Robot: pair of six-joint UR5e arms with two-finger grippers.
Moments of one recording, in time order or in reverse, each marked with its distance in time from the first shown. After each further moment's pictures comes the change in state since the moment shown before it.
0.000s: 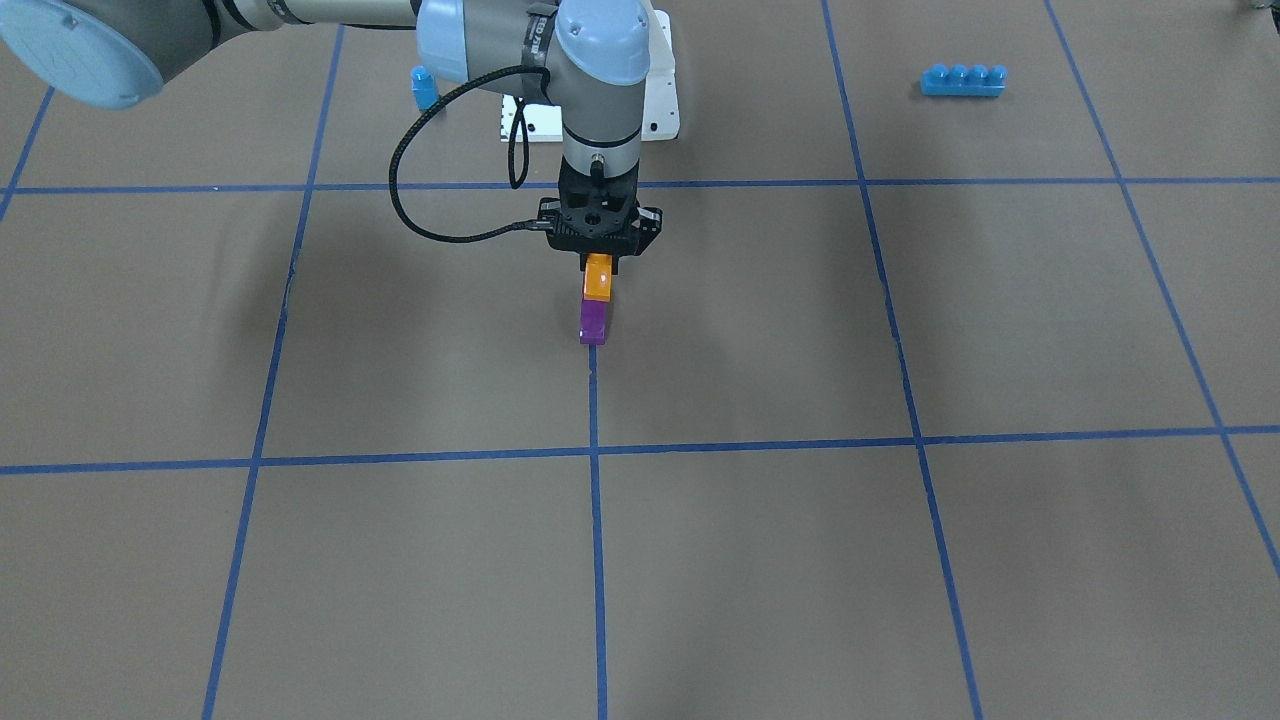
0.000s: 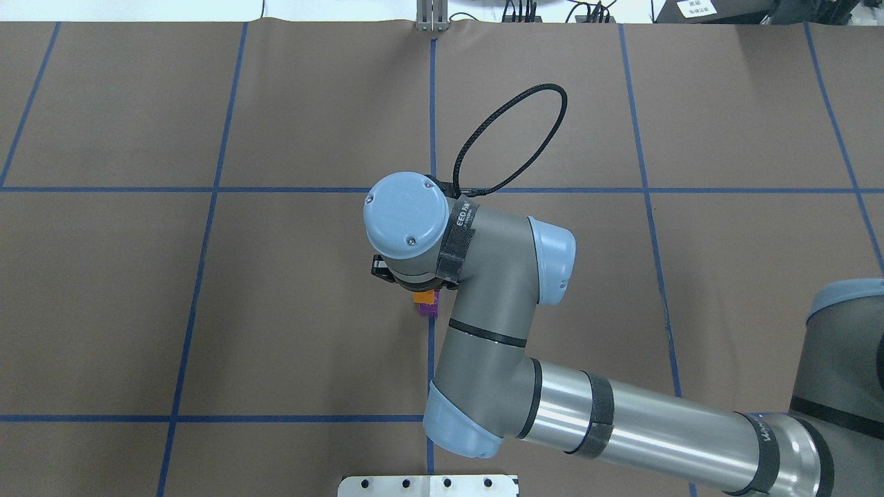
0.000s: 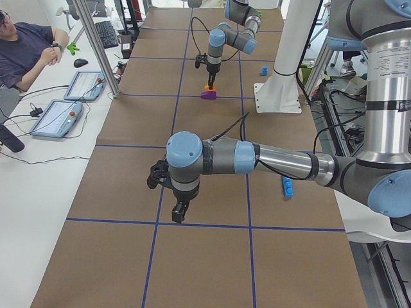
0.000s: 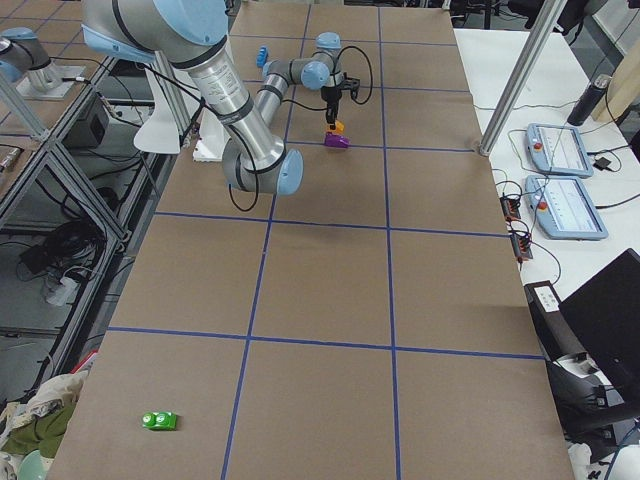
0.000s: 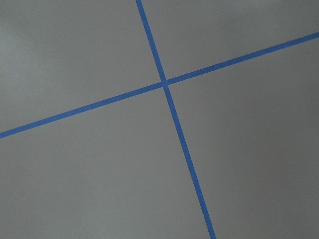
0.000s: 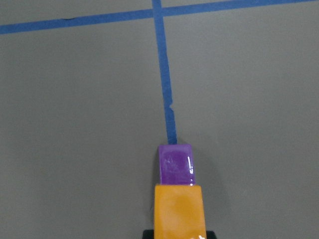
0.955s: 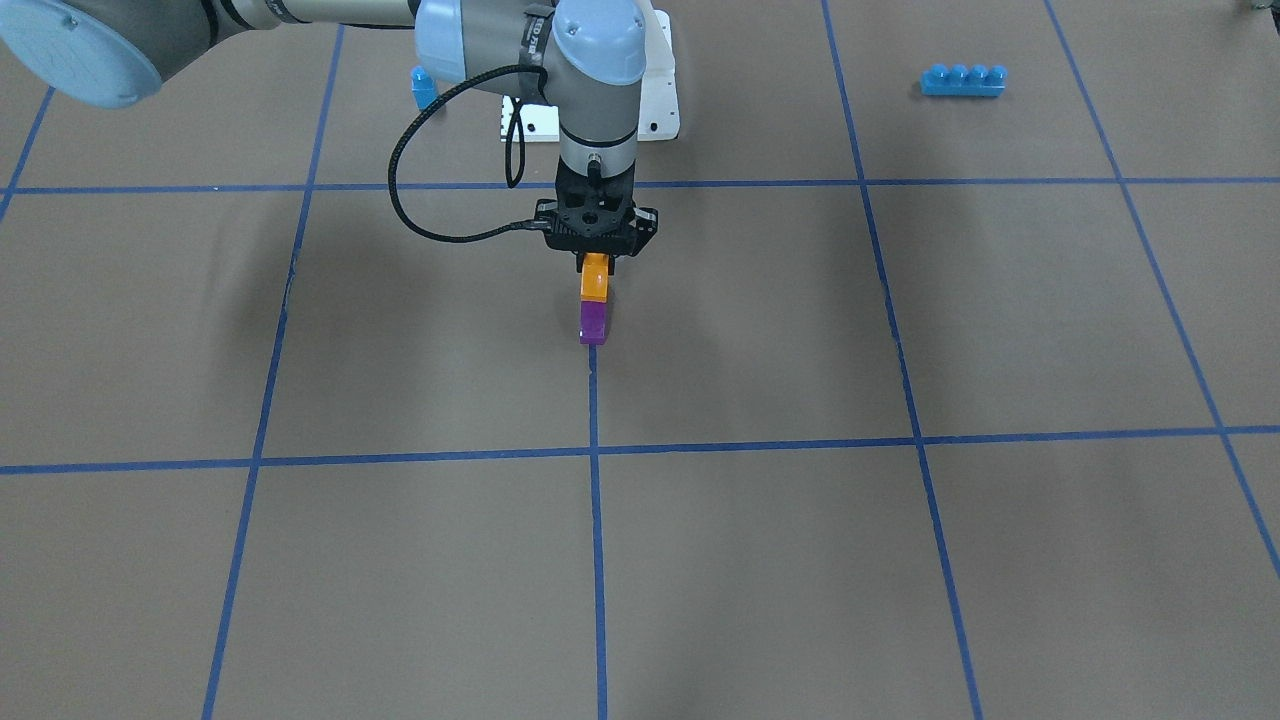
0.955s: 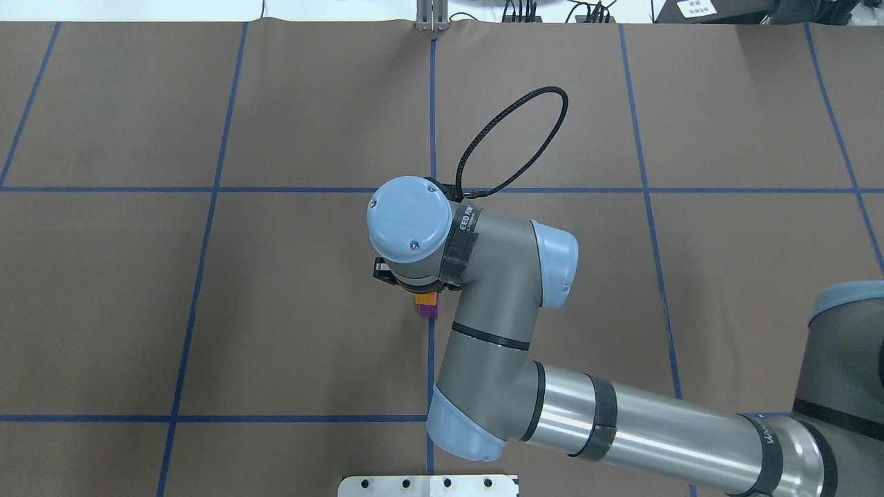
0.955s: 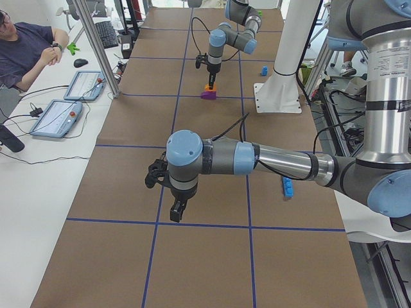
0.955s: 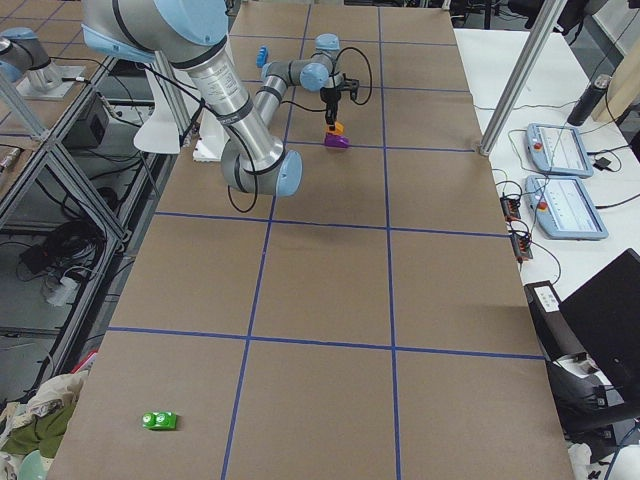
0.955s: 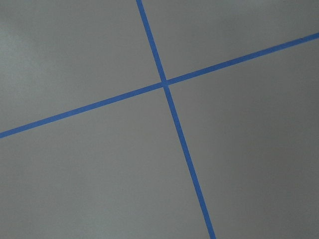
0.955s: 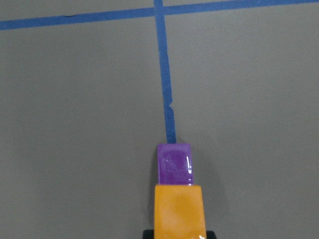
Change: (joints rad) left arm 0.001 -0.002 0.004 -0.038 0.000 -0.047; right arm -0.002 -0.007 0.008 0.005 -0.003 -0.018
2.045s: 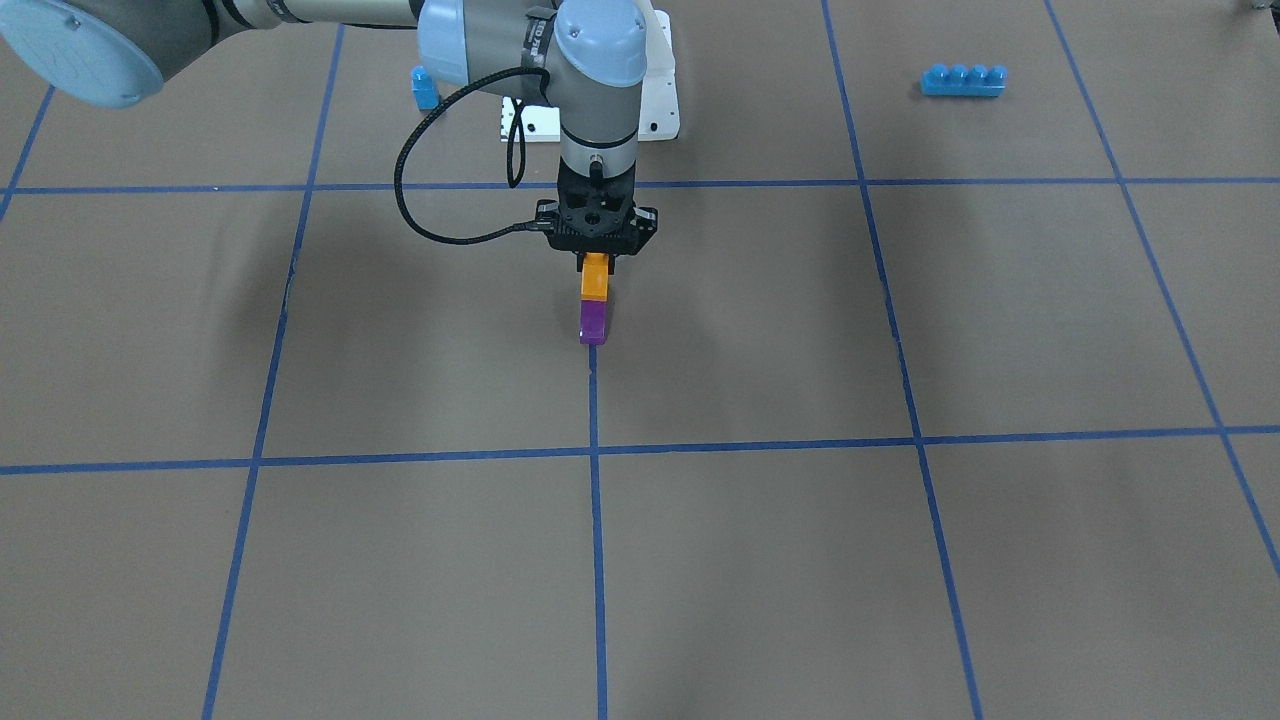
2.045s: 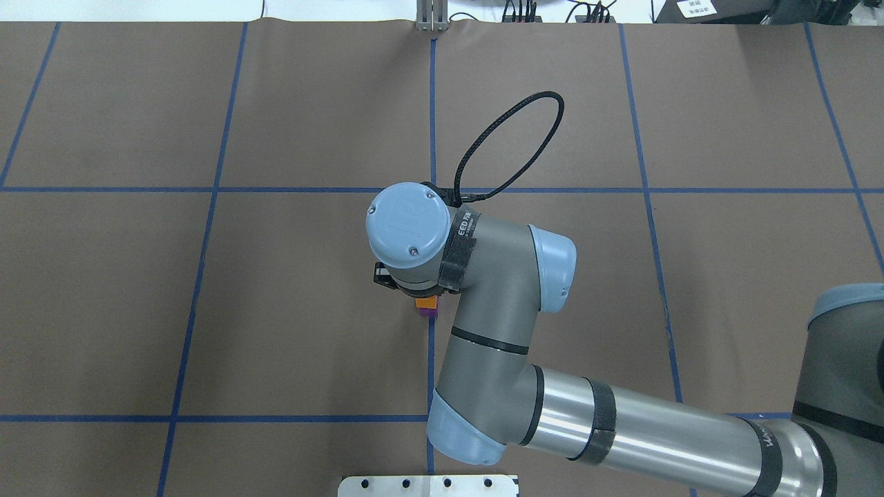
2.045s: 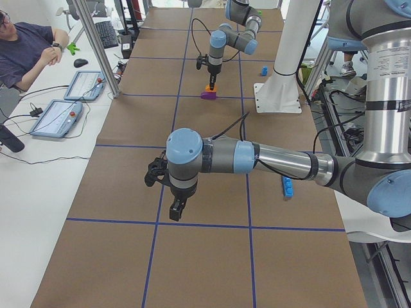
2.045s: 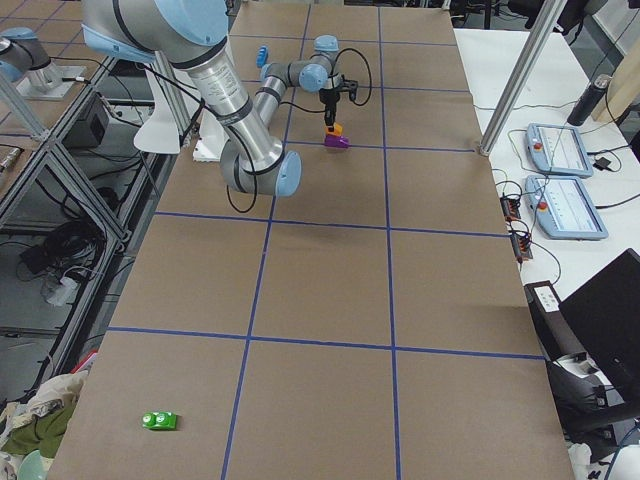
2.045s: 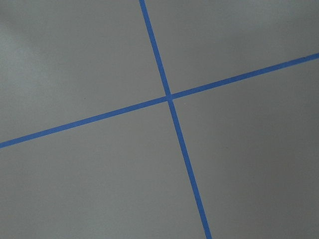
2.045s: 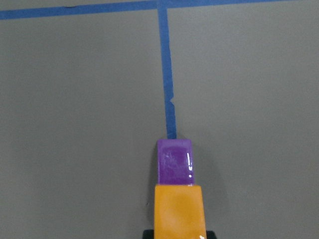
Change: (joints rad) left arm 0.001 -0.002 -0.005 0.000 0.001 -0.001; right arm -0.009 -0.004 -0.006 0.003 -0.005 -0.017
